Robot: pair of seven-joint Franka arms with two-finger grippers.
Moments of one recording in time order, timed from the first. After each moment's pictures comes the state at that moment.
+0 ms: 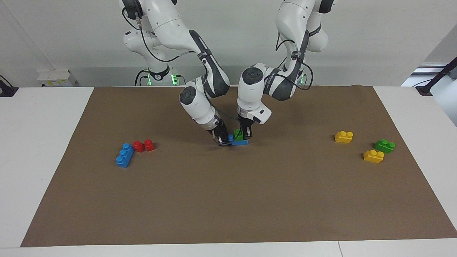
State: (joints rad) left arm -0.62 0.27 -0.05 -1.94 0.02 2.25 -2.29; right arm 0.49 0.36 0.08 -2.05 0.65 2.57 1.56
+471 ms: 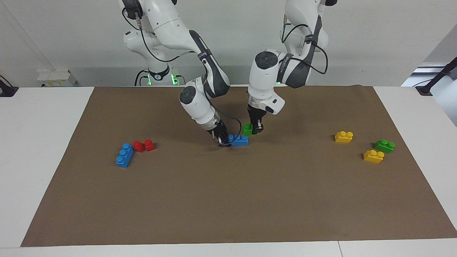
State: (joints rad) left arm -0.56 0.13 -0.04 -1.91 0.03 2.11 -2.21; right arm 0.49 0.36 0.08 -2.05 0.65 2.59 1.56
